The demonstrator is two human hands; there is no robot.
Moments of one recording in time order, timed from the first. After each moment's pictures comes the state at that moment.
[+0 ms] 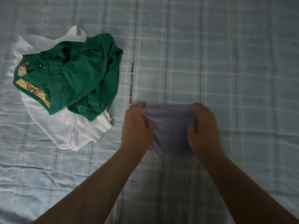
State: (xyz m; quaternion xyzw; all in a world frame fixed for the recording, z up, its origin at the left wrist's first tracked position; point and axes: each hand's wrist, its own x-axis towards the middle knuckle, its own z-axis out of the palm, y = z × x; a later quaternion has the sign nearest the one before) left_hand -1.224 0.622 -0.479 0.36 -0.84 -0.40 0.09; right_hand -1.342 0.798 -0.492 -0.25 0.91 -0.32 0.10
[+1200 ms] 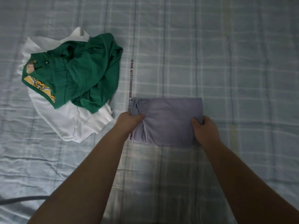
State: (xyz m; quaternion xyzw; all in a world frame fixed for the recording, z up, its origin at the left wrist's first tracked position) left_hand -1.200 0.596 -0.517 0.58 -0.56 -0.59 -0.10; right_hand -1.339 0.830 -0.516 0.02 0.91 -0.30 0.30
